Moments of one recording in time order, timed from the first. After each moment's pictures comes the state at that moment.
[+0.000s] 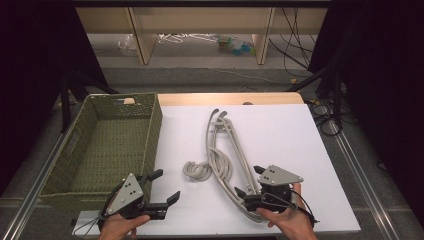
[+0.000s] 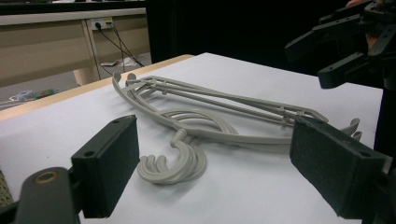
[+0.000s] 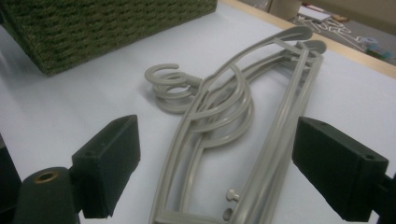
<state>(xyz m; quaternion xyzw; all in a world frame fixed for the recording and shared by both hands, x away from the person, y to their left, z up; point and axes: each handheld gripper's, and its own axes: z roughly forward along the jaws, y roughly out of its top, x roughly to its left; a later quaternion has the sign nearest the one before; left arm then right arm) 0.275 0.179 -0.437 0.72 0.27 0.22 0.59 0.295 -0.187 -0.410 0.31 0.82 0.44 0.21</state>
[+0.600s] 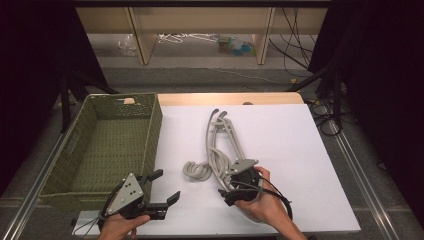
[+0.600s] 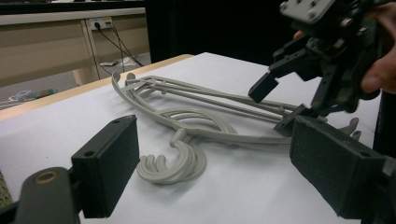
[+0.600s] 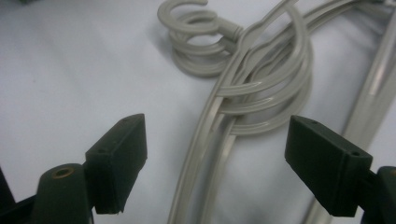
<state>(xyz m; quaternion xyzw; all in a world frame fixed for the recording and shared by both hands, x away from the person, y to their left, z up) 0.275 0.179 -0.438 0.72 0.27 0.22 0.59 0.333 -0.129 -0.431 0.30 0.89 0.30 0.14</state>
